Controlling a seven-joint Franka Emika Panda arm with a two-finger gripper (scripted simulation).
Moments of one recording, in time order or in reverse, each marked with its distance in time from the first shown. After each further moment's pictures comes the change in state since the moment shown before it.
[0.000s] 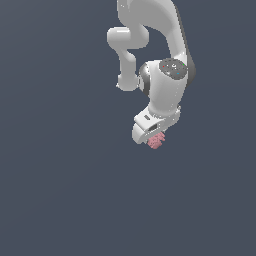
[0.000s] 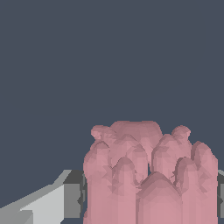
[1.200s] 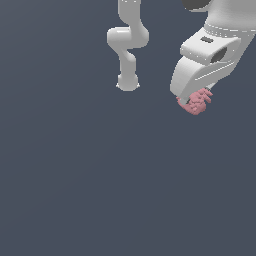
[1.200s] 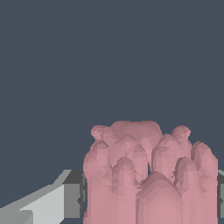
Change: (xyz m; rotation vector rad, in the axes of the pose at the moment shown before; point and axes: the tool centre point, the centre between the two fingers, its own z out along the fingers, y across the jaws) arm 0.051 -0.064 -0.209 0.001 0.001 0.000
